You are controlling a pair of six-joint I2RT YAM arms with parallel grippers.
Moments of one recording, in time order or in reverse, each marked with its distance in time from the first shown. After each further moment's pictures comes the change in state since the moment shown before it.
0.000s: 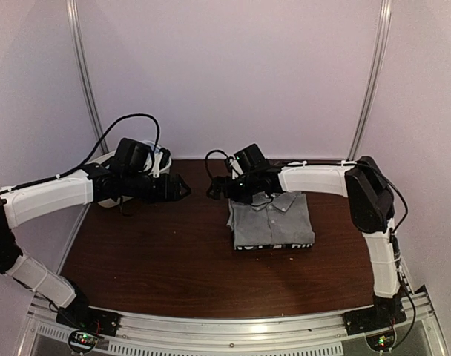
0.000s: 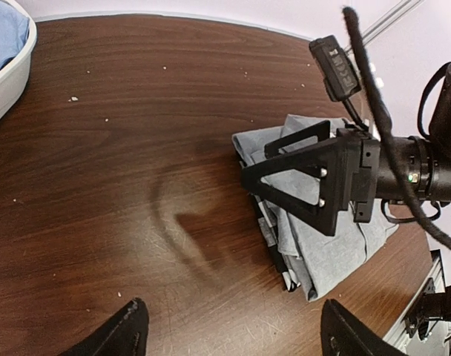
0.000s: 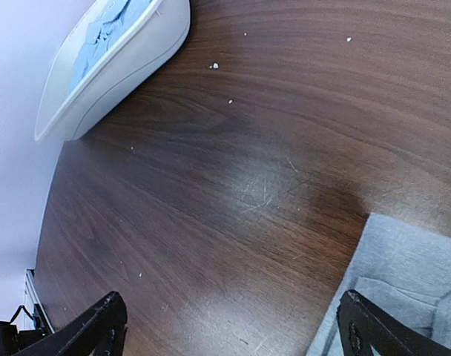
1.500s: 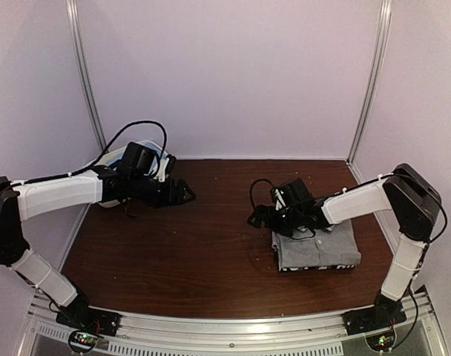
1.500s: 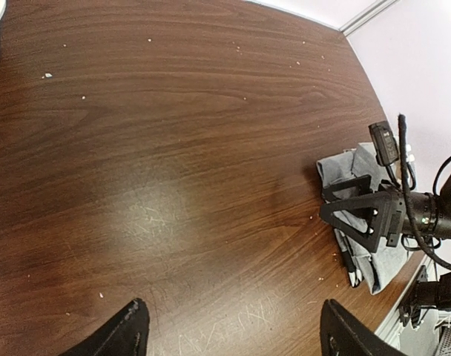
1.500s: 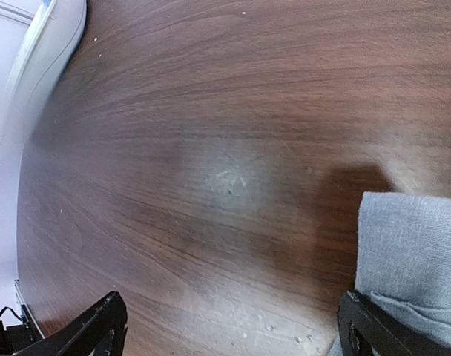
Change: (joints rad) left arm 0.022 0.079 -0.006 0.033 0.095 0.001; right arm -0.071 -0.340 -0.745 0.333 0.068 0.168
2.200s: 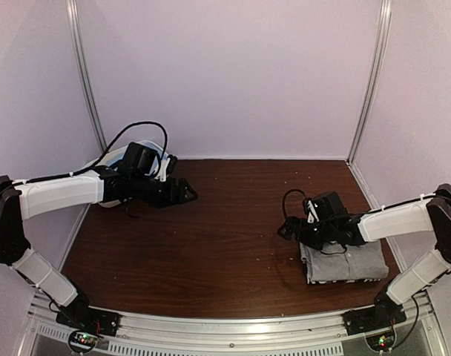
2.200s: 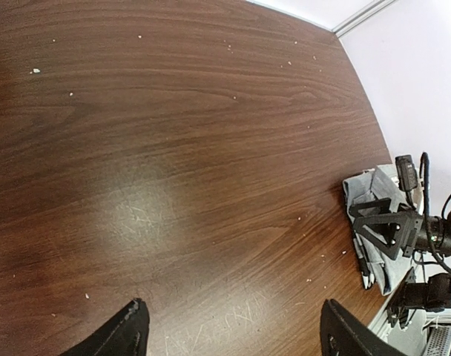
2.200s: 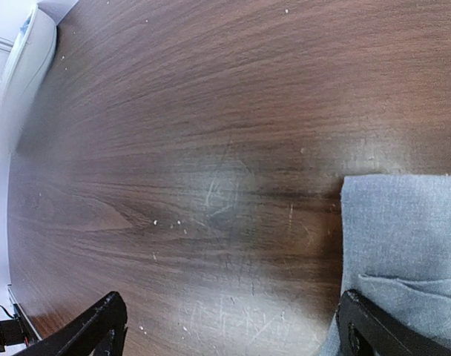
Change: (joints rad) left arm 0.000 0.011 0.000 0.024 0.035 -0.036; right arm -0.084 -0.353 -0.370 -0.006 0.036 0.013
